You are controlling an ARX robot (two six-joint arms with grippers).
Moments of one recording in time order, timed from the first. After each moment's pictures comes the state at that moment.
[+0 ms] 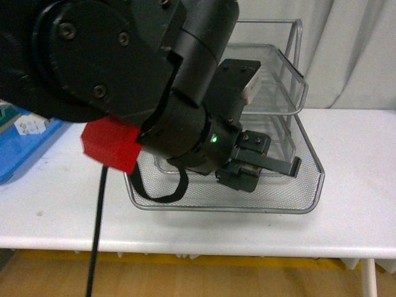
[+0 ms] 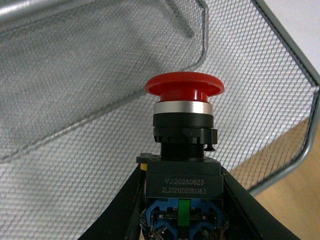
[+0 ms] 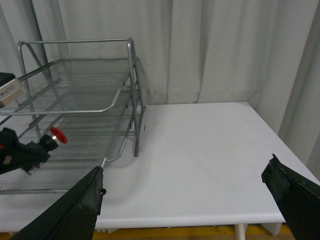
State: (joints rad) left arm -0.57 1.94 1.15 0.06 0.04 -0.05; right arm 0.00 0.00 0.01 0.00 0.00 0.00
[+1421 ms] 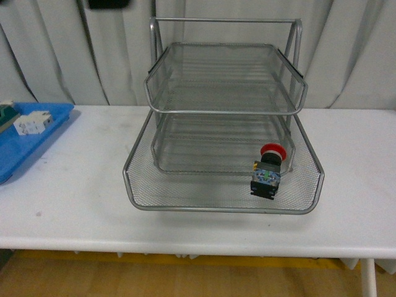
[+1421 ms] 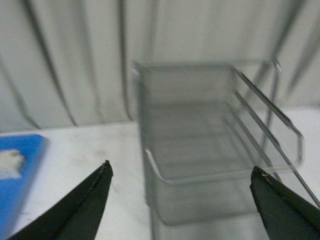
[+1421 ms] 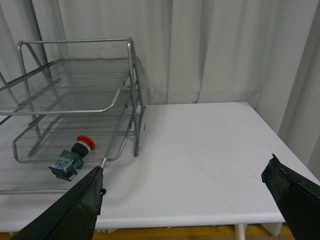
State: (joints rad) left arm -0.43 1.25 0.71 0.46 -0.31 -0.04; right arm 0.00 0.00 0.01 0.00 0.00 0.00
